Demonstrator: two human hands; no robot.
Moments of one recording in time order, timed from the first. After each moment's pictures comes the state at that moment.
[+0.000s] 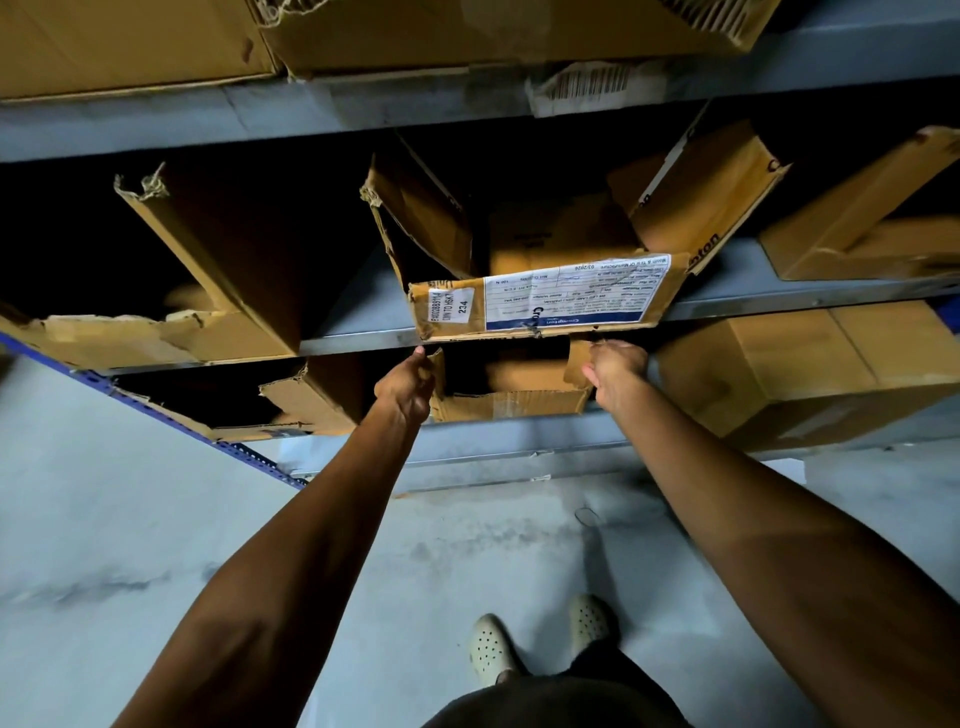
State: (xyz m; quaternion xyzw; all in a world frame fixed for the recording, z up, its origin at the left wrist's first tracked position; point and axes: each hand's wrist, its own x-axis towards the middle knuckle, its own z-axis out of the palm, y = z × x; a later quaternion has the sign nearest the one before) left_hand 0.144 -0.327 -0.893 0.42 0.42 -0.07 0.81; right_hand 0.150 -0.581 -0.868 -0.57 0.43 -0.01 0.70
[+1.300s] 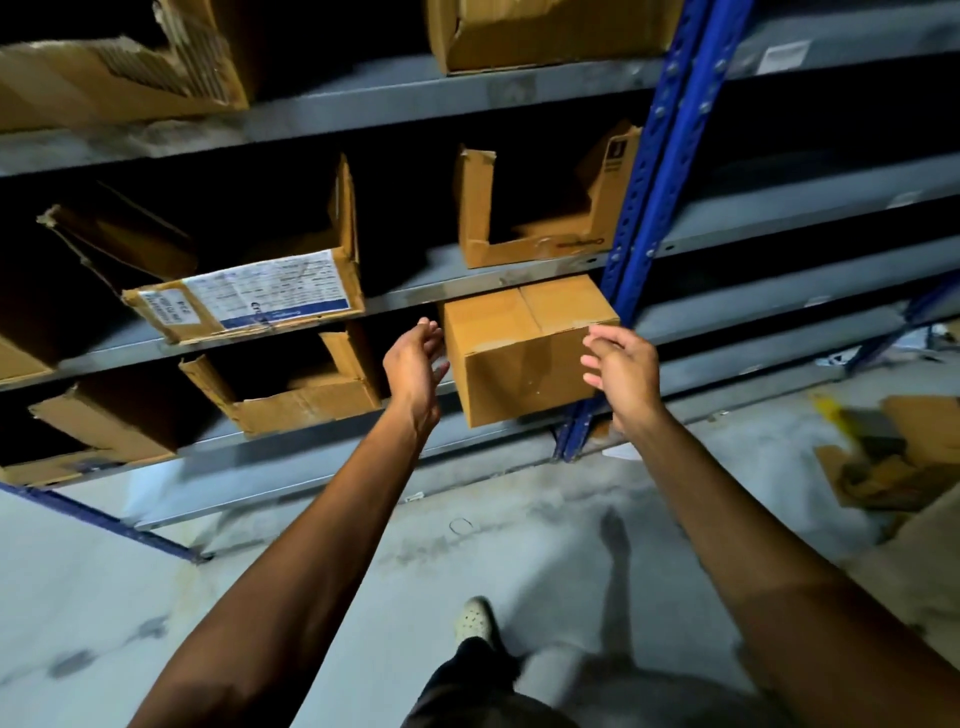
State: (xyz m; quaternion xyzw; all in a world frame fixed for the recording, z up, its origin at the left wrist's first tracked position) left_hand -0.032 -0.726 -0.783 0.56 0.16 -0.04 0.81; right_hand -0.092 -0.943 -0.780 -0.66 0.24 -0.15 0.69
